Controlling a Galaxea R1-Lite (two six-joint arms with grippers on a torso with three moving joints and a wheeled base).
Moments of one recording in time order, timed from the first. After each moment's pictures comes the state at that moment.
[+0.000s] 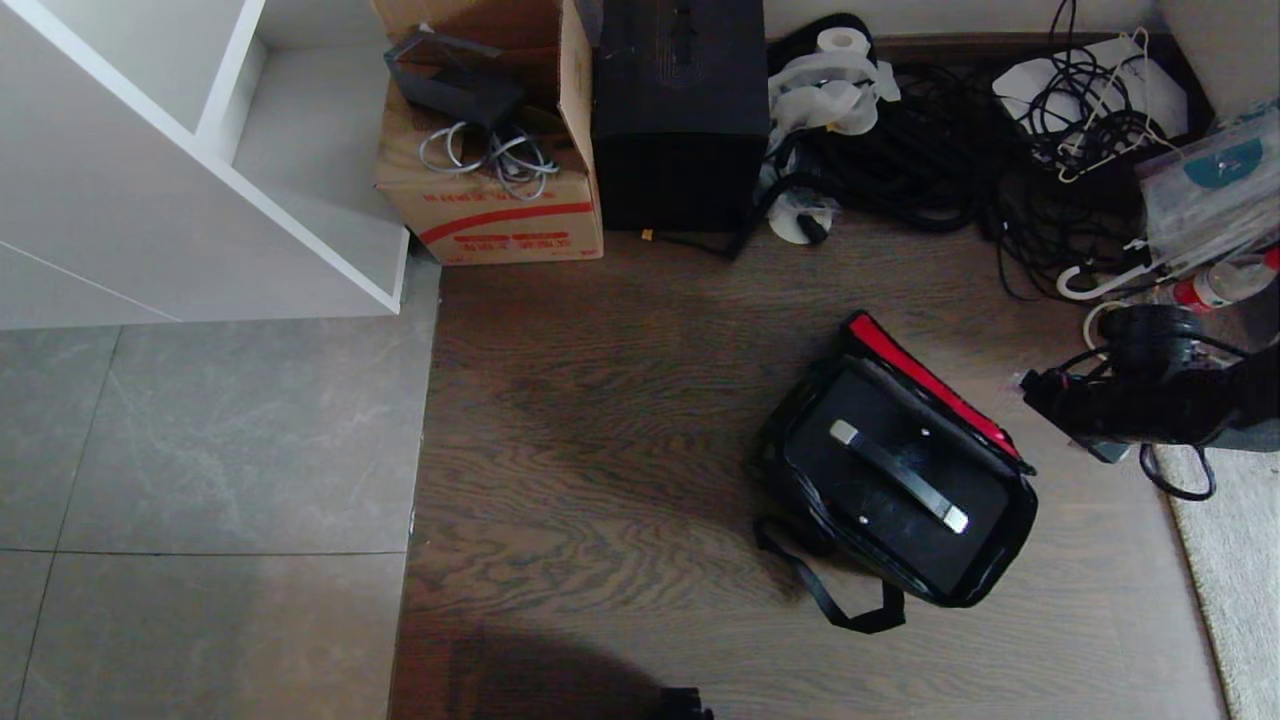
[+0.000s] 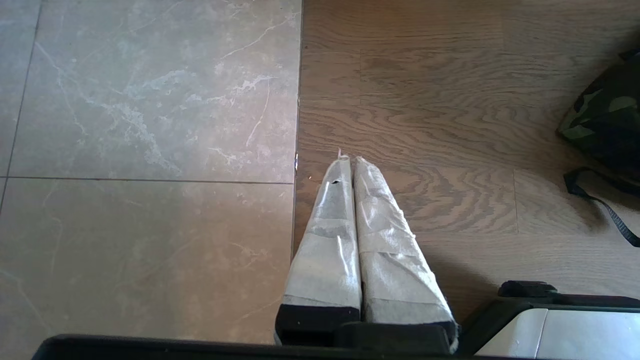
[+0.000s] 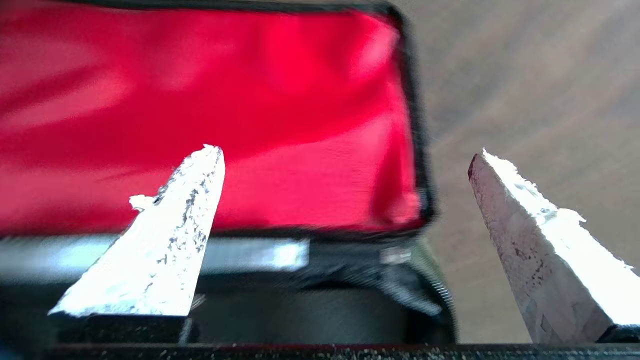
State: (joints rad) left arm 0.00 0.00 0.00 -0.02 0.00 0.01; right arm -0.26 2.18 -1.27 -0.29 -0.03 0.60
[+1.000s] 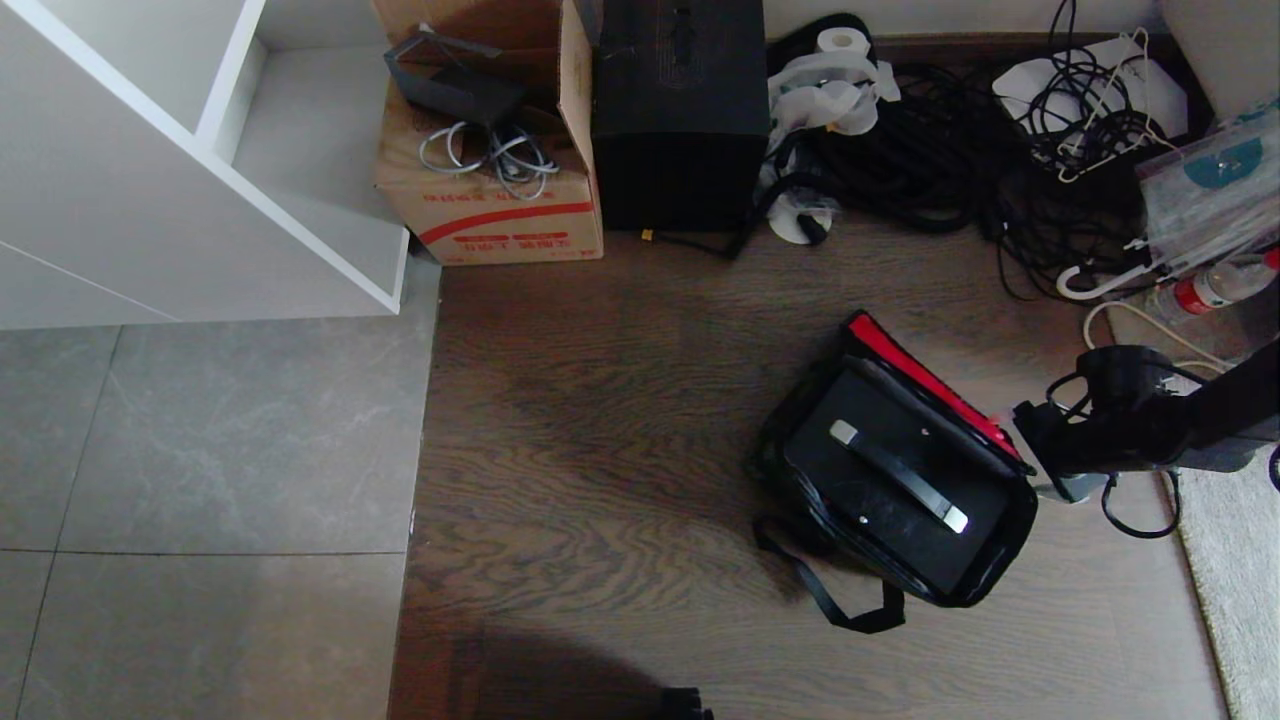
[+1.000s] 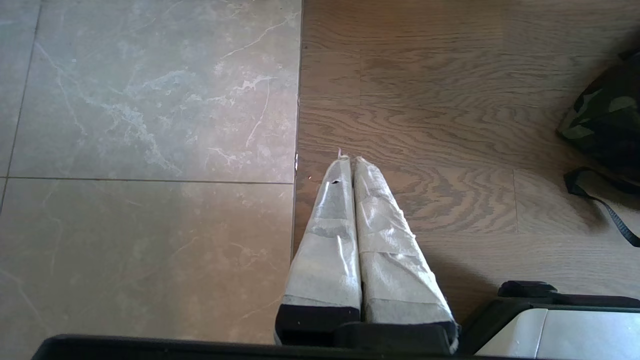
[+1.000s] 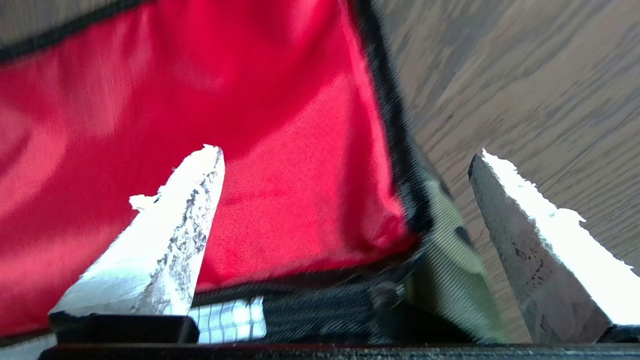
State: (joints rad) left arm 0.00 0.00 0.00 -0.02 0.00 0.01; right arm -0.30 2.34 -1.35 -0.25 0.12 0.93
